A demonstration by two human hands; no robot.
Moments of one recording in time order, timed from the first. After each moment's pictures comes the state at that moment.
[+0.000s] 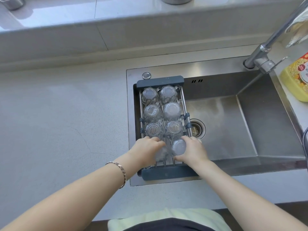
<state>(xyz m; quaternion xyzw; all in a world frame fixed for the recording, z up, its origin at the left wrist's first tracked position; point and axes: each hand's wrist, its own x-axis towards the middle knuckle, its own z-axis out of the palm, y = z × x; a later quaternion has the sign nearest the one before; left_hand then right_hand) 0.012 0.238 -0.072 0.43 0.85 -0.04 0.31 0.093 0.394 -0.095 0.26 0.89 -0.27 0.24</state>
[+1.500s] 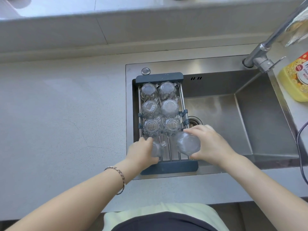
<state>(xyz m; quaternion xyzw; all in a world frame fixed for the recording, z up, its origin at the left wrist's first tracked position) 0.038 0.233 -0.071 0.22 0.91 0.04 0.35 0.105 0.435 -0.023 0.10 0.94 -0.25 0.22</state>
